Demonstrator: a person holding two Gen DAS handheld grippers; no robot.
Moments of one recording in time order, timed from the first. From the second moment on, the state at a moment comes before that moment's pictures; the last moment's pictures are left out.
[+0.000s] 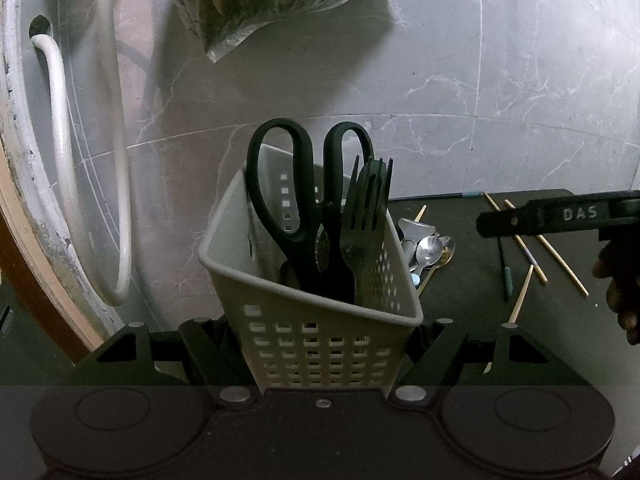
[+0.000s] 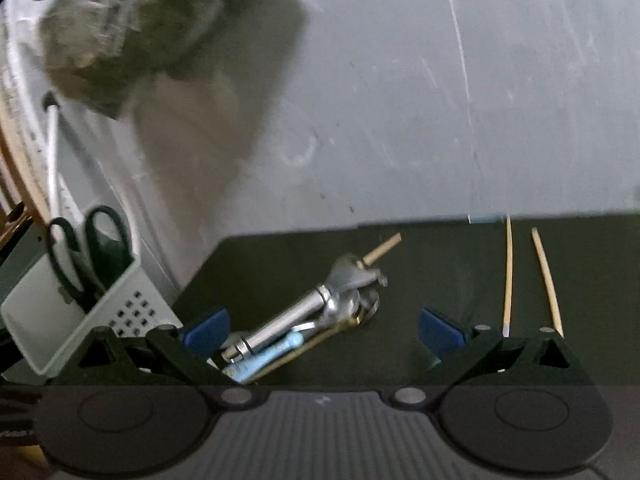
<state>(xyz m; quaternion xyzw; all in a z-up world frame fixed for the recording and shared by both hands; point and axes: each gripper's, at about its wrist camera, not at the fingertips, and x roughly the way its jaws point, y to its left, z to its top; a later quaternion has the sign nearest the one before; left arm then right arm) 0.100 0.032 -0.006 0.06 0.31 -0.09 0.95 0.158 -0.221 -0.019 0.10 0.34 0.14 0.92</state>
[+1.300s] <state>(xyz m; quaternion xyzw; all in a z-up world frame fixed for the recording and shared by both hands) 0.096 0.036 -0.003 0.05 0.31 -0.07 0.95 0.244 -0.197 -0.063 -0.13 0.35 0.23 0.90</state>
